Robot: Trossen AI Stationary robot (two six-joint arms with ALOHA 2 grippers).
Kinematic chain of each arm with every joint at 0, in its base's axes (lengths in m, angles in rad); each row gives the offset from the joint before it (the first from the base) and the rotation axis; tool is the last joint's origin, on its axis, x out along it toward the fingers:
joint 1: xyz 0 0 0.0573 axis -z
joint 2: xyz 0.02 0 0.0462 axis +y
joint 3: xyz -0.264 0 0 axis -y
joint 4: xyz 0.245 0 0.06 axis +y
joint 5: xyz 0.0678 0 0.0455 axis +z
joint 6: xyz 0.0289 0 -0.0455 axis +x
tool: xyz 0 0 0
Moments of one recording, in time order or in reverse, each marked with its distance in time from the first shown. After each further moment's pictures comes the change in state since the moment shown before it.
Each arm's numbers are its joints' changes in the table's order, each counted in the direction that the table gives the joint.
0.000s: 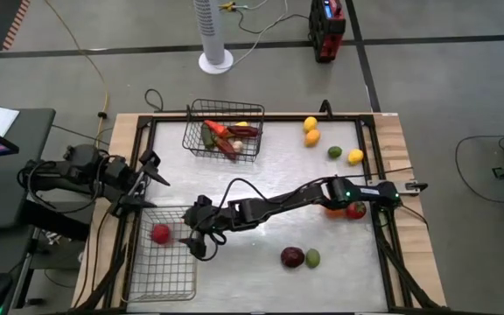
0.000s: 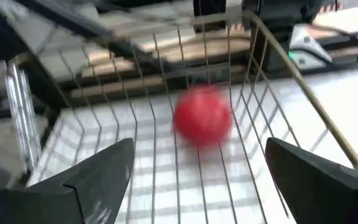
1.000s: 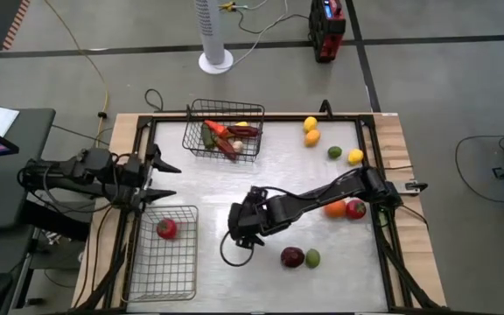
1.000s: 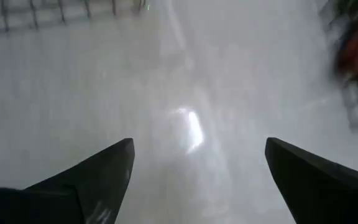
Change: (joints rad) left arm 0.000 0.036 -0.010 0.141 0.294 0.022; right arm -0.089 -0.365 -0.316 0.726 -0.266 0.188
